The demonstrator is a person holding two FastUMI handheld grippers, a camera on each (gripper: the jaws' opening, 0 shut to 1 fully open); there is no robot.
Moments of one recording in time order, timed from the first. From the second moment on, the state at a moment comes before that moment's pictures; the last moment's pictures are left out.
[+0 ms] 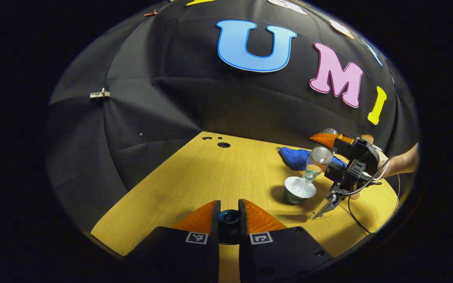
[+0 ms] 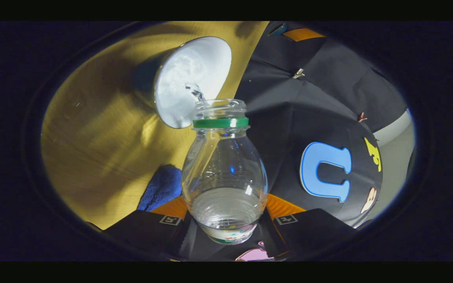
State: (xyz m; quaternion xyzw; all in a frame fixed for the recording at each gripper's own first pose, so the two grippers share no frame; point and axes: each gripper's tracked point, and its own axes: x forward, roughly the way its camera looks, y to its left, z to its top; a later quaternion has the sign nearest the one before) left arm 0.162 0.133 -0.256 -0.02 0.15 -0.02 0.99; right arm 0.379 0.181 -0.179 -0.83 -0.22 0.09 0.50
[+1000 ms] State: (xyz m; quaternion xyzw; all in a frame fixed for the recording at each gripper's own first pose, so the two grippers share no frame) left arm 0.148 0.116 -0.250 -0.01 0.15 -0.03 0.99; right arm 0.377 0.189 -0.173 -0.84 -0.25 0.09 0.47
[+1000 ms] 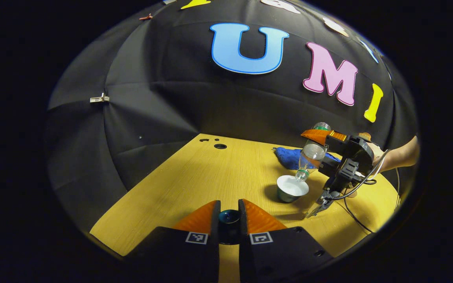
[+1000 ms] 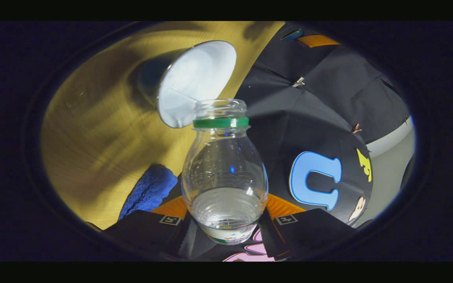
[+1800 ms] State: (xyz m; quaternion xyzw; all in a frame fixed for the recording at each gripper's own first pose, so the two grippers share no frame) left arm 0.130 0.096 -0.229 -0.02 0.14 0.02 0.99; right arm 0.378 0.130 -0.123 -0.69 -0.12 0.08 0.70
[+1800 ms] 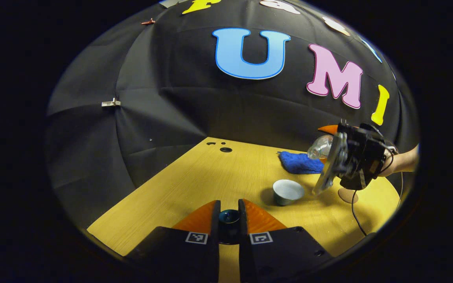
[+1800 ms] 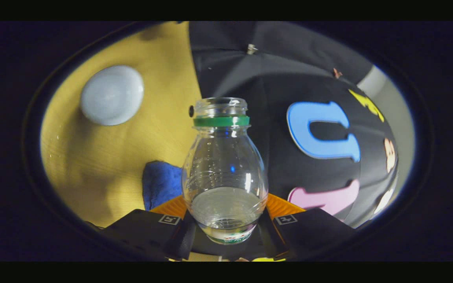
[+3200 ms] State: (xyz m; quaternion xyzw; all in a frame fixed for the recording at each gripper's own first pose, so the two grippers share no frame) left arm 0.143 -0.029 -0.244 -0.03 0.13 -0.01 0.99; right arm 0.370 0.002 -0.211 0.06 0.08 0.10 0.99
